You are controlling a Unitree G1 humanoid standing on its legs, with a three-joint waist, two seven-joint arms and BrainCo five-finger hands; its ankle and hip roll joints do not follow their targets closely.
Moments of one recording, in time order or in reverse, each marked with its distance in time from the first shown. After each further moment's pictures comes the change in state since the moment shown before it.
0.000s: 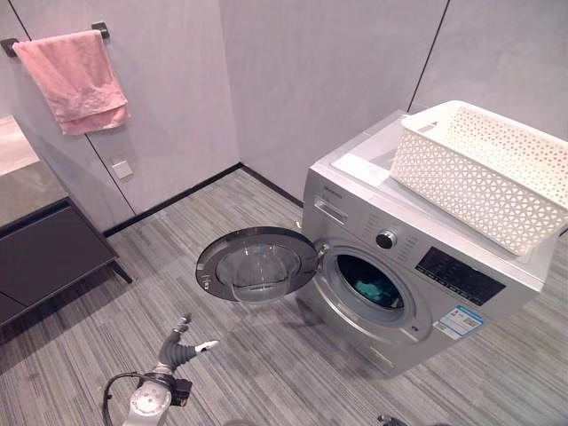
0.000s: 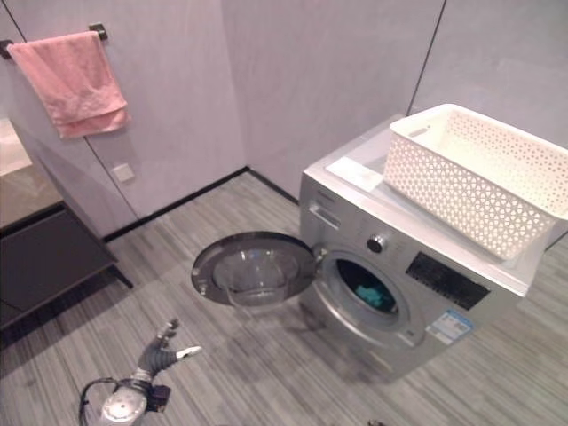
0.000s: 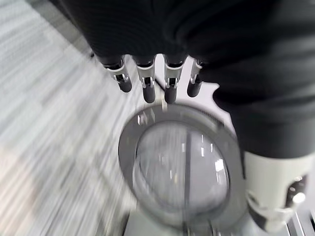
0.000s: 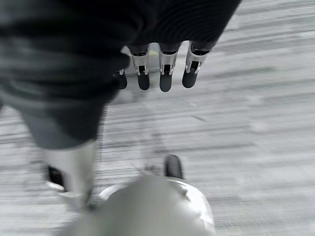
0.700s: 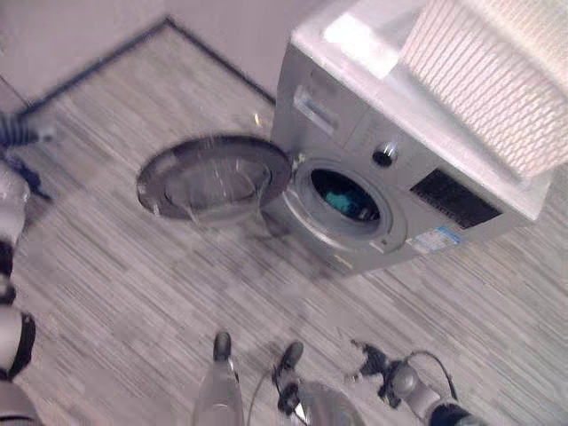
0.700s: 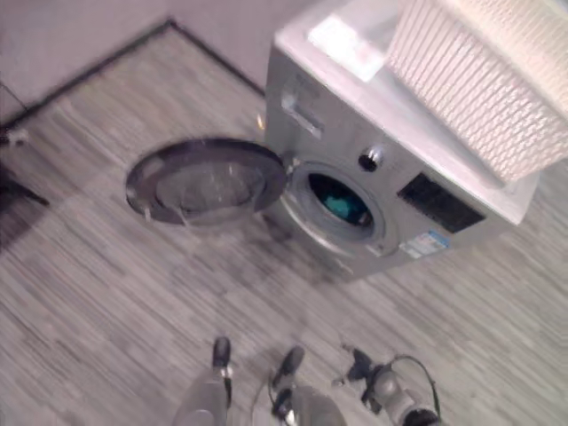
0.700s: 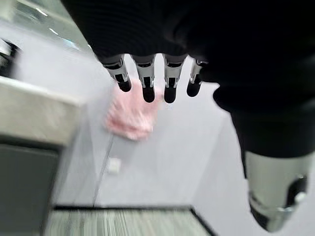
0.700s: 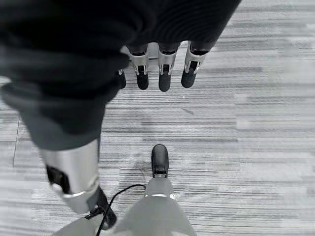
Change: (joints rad) left arm -1.325 0.729 -0.460 0.557 0.145 0.074 0.184; right arm -0.262 -0.122 0.162 -0.400 0.069 -0.019 0.011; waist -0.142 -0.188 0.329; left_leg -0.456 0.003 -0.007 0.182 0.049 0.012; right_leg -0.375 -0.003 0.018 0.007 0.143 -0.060
